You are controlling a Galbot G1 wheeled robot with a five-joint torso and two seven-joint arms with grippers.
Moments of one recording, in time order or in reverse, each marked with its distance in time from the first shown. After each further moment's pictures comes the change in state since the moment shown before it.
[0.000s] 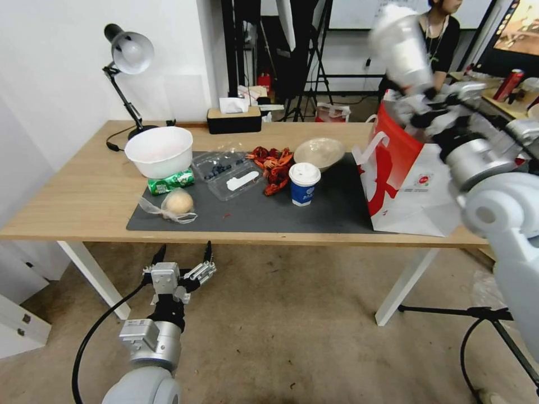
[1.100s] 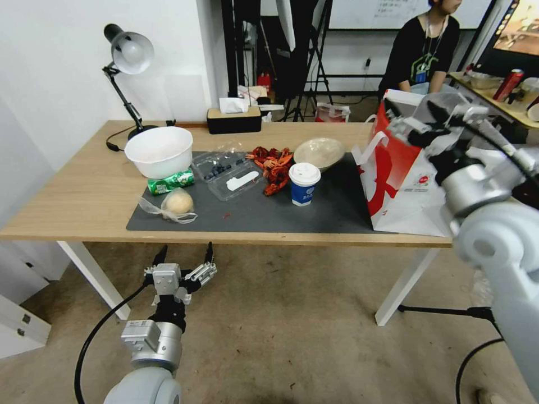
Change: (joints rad) left arm -0.002 0.000 -0.002 0.013 0.002 -0.009 0.005; right arm -0.229 0.060 0.013 0.147 0.044 0.256 -0.205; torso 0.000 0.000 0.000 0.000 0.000
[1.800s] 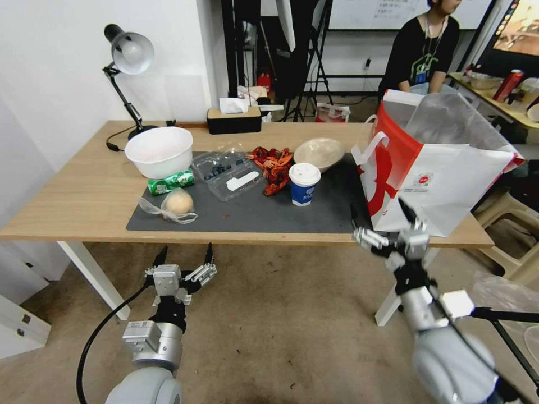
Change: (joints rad) left arm -0.005 0.000 -0.004 0.023 -0.005 -0.020 0.005; right arm -0.611 0.211 -0.098 -0.041 -0.654 0.425 0.085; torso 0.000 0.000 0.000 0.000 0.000
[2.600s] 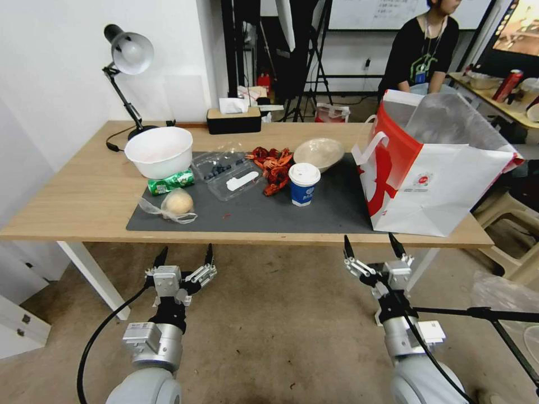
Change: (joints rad) left arm 0.001 0.003 -0.002 0.005 -0.001 -0.014 0.002; right arm 0.065 0.017 -0.092 -0.049 0.027 -0.032 0.050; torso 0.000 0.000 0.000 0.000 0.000
